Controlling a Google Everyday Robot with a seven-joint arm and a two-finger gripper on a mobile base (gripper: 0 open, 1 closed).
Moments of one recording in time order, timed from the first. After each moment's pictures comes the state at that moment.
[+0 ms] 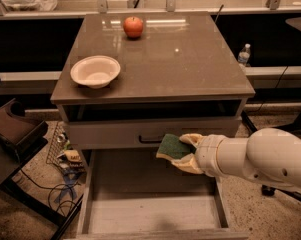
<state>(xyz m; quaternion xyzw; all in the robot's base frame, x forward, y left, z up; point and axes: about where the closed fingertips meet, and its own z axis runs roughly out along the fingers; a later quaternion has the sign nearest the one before) 0.471 -0.091 0.713 -0.54 0.73 0.09 0.41</state>
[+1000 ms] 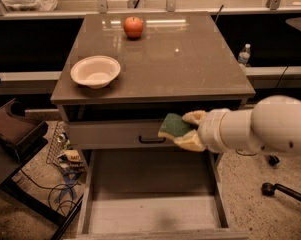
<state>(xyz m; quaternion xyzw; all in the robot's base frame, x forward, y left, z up) 0.501 -0.094 0.767 -0.54 0.74 0.07 0.41</state>
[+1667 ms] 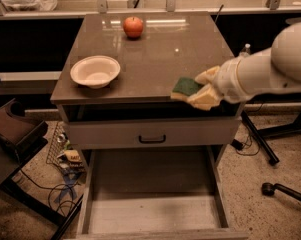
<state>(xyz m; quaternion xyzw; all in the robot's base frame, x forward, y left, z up) 0.569 -0.130 0.848 -0.53 0.75 0.08 0.39</state>
